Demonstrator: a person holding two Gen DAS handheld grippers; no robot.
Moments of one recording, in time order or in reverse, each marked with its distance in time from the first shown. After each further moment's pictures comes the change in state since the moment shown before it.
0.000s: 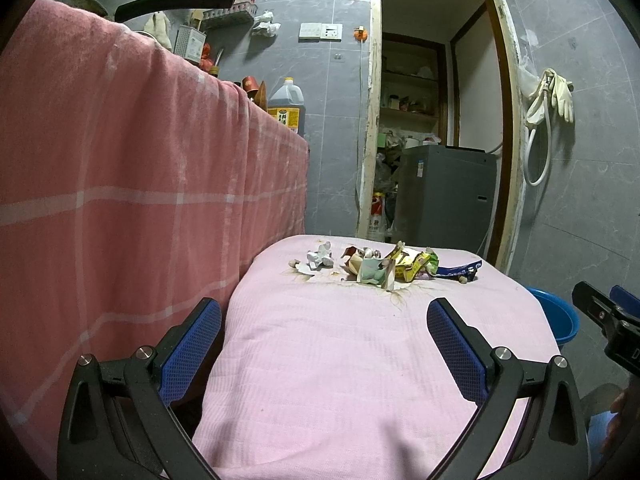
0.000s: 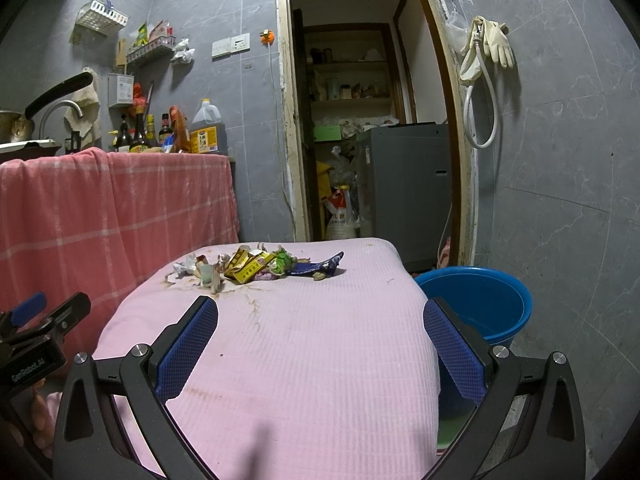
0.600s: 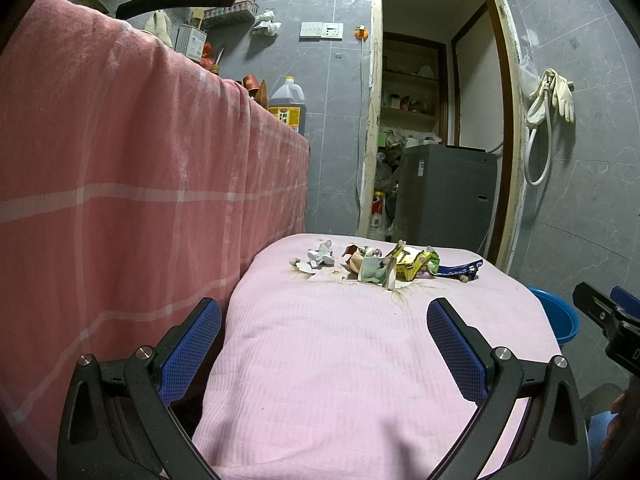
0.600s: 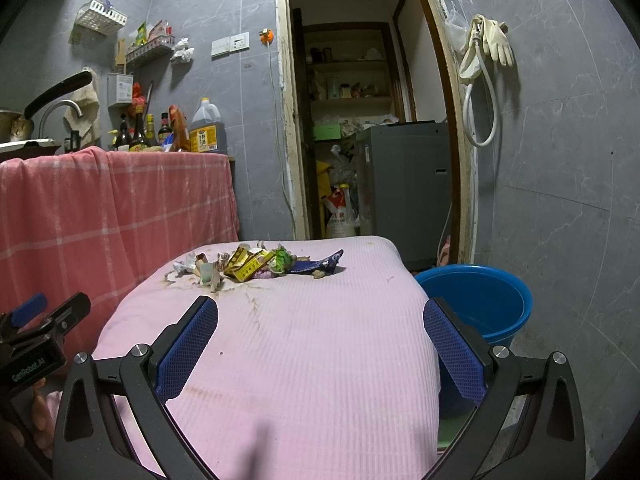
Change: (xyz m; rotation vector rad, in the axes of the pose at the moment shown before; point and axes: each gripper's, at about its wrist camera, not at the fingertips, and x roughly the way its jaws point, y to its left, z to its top) left arm 0.002 0.001 -0.001 -0.003 0.003 -0.001; right arm 0.001 0.000 -0.001 0.000 0.002 -0.001
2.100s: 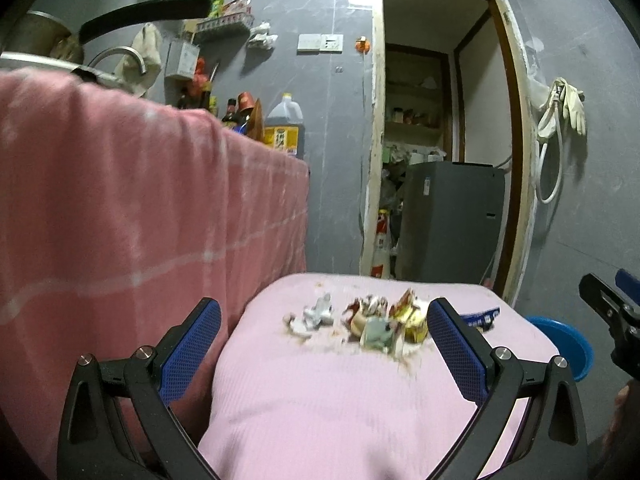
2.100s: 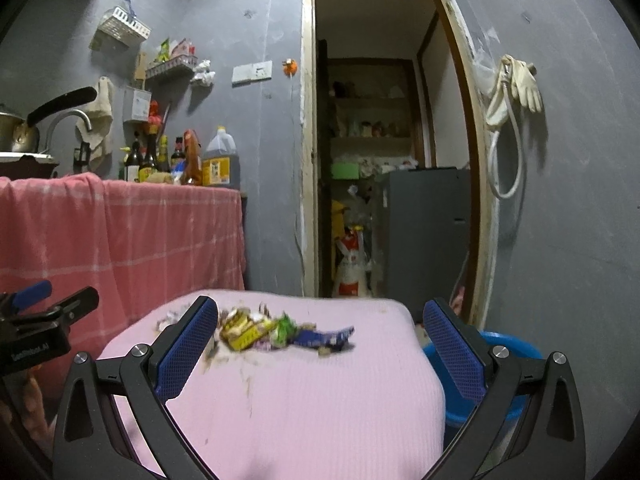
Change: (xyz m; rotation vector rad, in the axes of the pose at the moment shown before) left arm 0.055 -0.004 0.047 0.005 -0.065 0.012; right arm 0.043 0.007 0.048 -0.084 -0.150 0.053
